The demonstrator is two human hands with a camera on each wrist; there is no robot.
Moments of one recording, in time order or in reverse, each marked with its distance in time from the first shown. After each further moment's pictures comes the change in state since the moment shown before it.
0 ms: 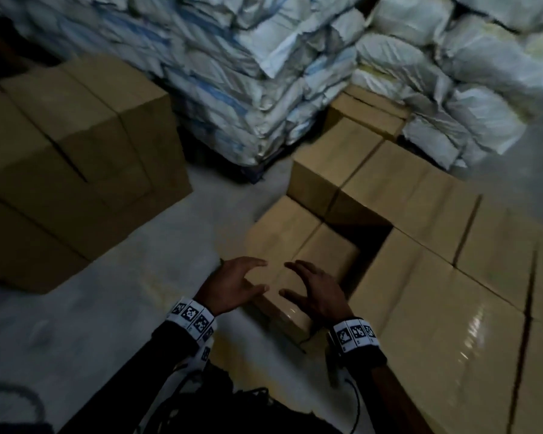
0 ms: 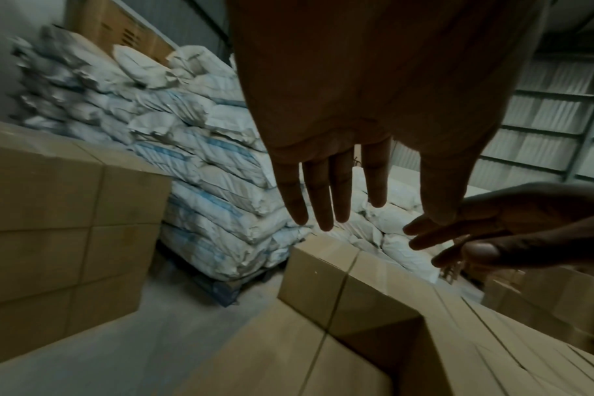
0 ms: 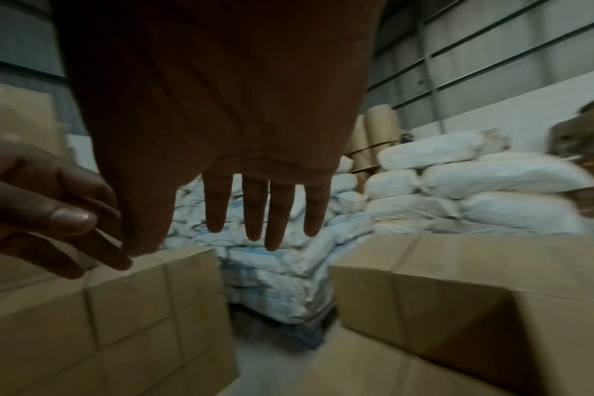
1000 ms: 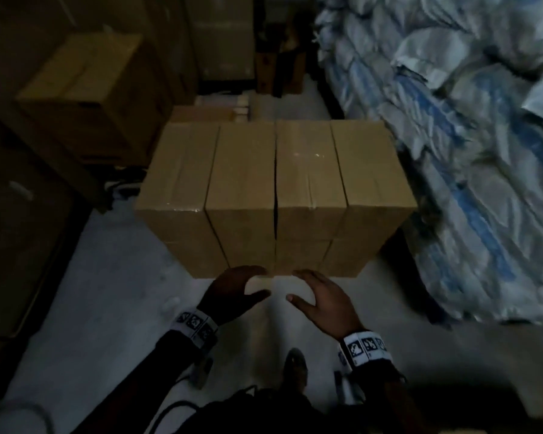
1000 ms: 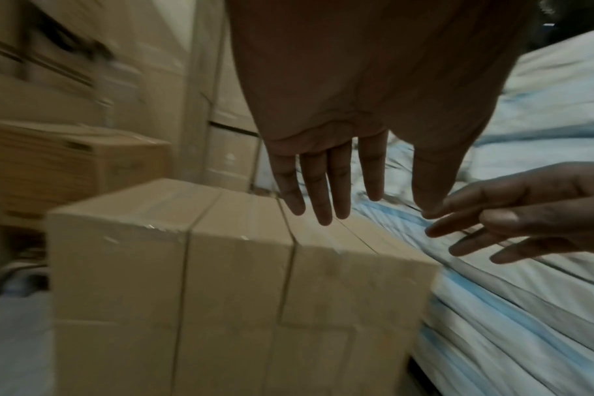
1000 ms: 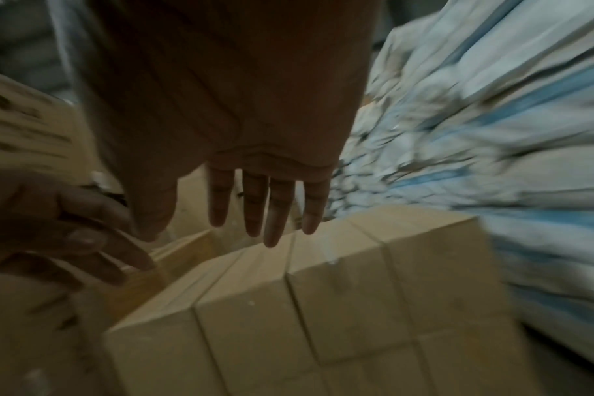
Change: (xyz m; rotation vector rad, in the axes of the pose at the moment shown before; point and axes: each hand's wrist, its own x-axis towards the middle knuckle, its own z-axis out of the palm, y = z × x) left_hand 0.050 -0.319 -0.410 0.077 0.584 -0.747; right_hand 0.584 -0.358 0.038 0.123 -0.384 -0.677
